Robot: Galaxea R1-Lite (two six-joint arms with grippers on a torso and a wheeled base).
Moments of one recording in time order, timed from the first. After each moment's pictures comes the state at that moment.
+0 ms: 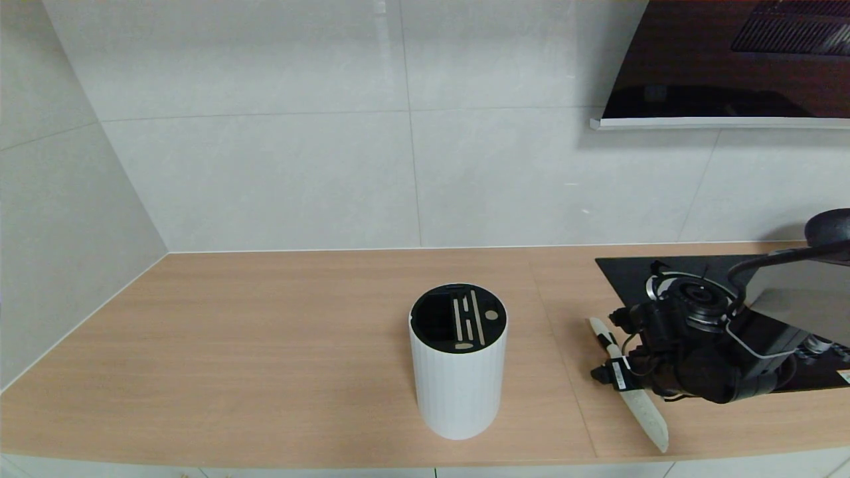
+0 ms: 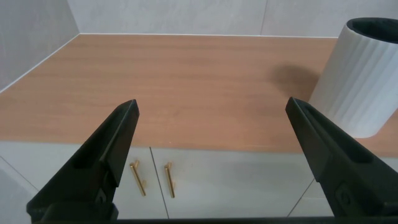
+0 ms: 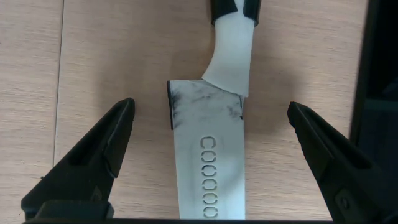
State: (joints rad) left arm 0.00 0.00 0.00 0.00 0.05 -0.01; right arm 0.18 2.29 -0.85 -0.60 -0.13 0.01
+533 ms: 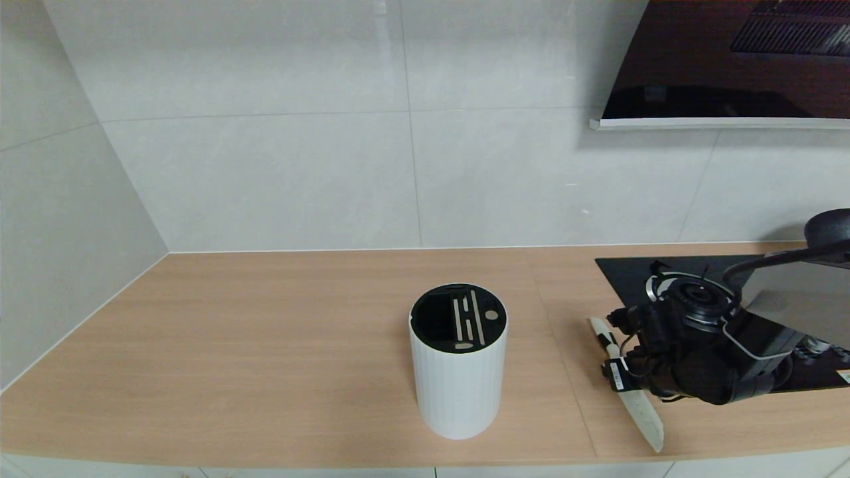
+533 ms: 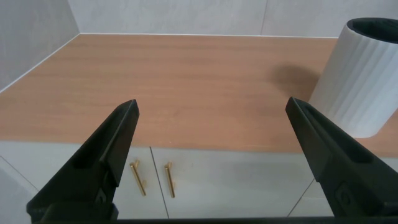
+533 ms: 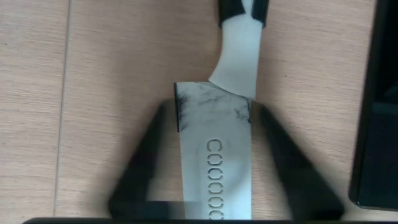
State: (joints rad) left arm 0.00 0.00 0.00 0.00 0.05 -0.01; right arm 0.18 2.31 -0.85 -0.60 -0.13 0.01
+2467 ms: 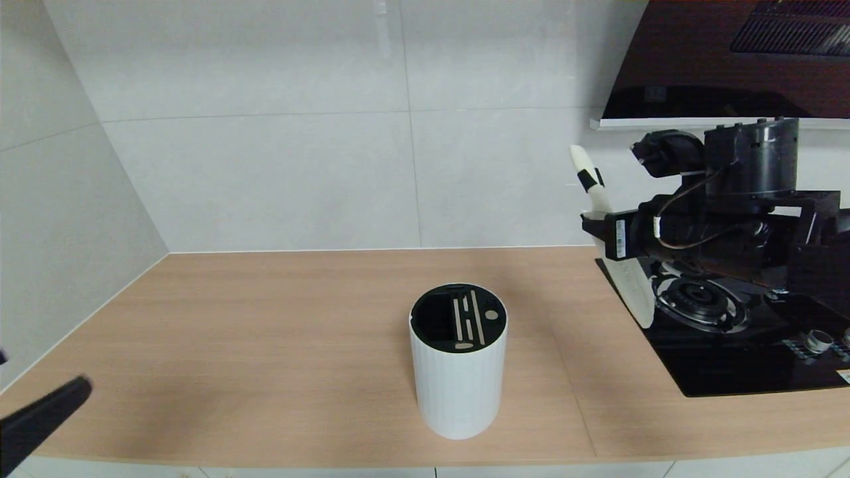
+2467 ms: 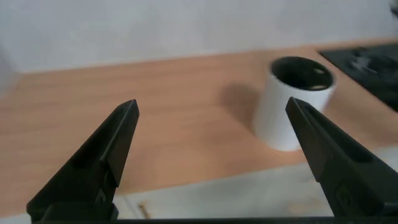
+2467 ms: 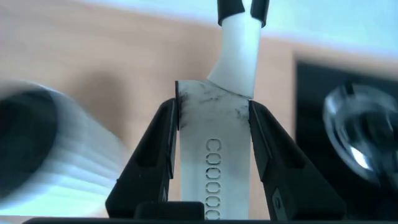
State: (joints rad) left arm -0.07 0.68 -0.58 0.03 -0.20 -0.04; right arm 0.47 1.68 -1.11 -0.30 -0.19 0.02
